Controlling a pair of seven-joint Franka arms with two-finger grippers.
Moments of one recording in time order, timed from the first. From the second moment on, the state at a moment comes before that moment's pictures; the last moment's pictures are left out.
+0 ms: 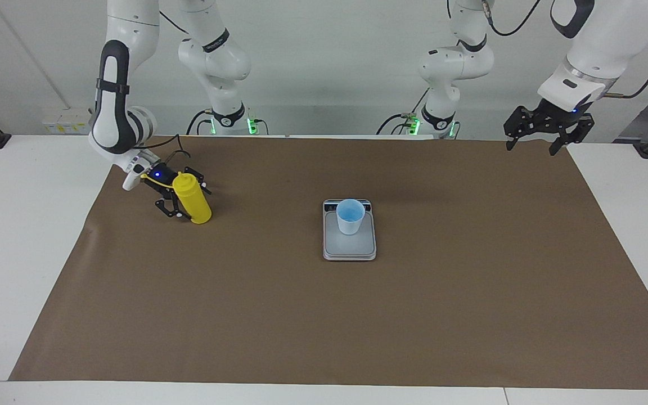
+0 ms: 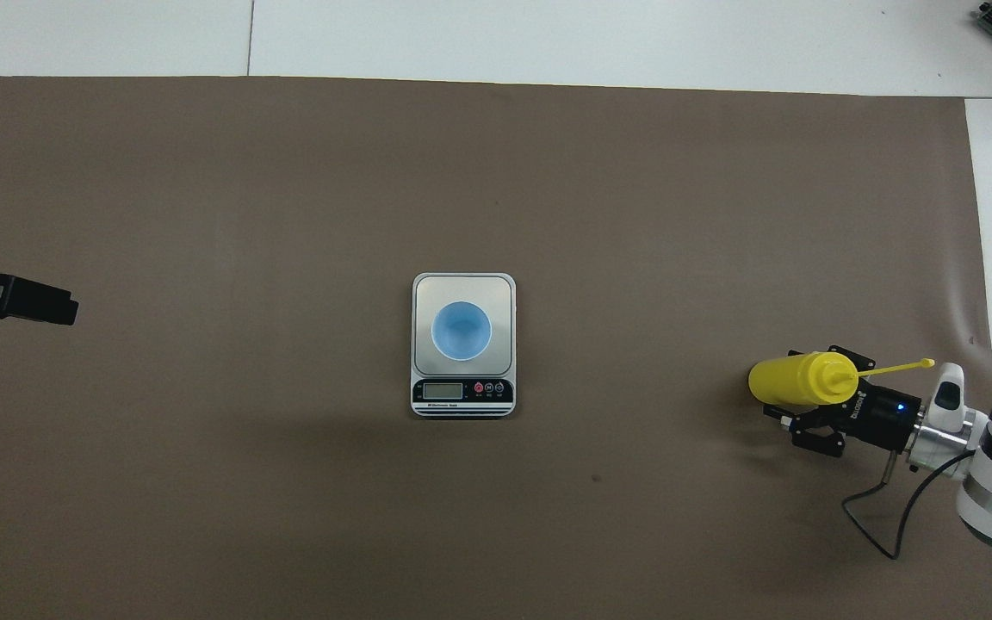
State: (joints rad) left arm 0.08 -0.07 -0.14 -1.64 -0.02 1.55 0.15; right arm -0.36 0.07 -0.05 -2.51 1.31 2.04 -2.22
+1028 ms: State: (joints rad) left arm 0.09 -0.07 -0.13 -1.64 -0.02 1.54 0.15; right arm -0.34 0.07 -0.05 -2.44 1.31 2.03 -2.22
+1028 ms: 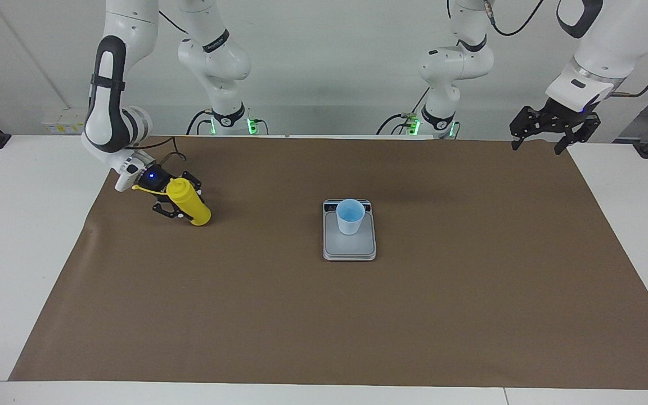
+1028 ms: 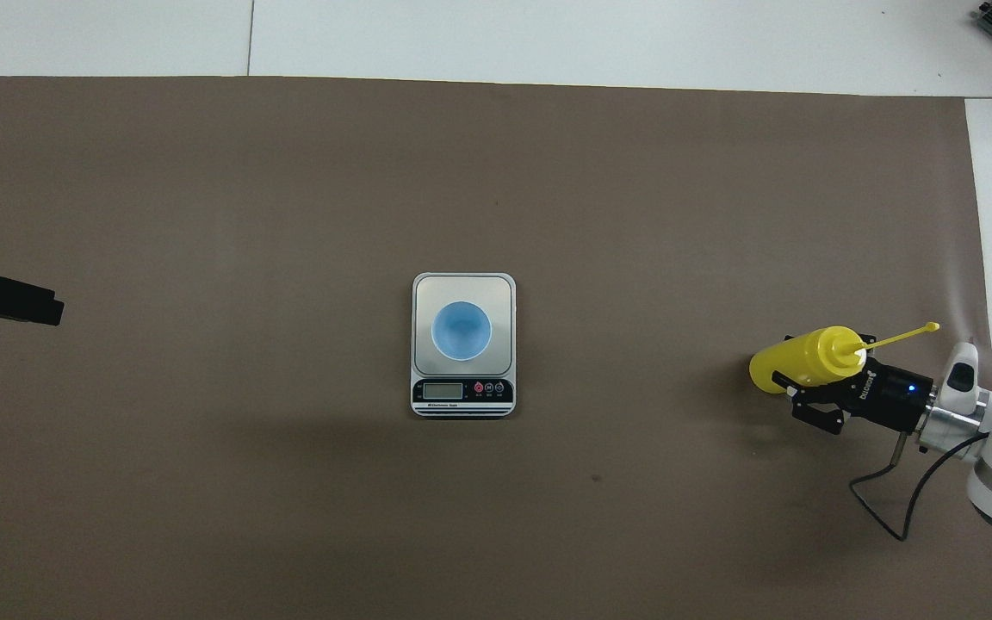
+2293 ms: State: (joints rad) left arm 0.09 -0.07 -0.13 -1.64 -0.02 1.54 0.15; right arm 0.10 0.00 -0.04 -2.28 1.31 2.37 -1.80
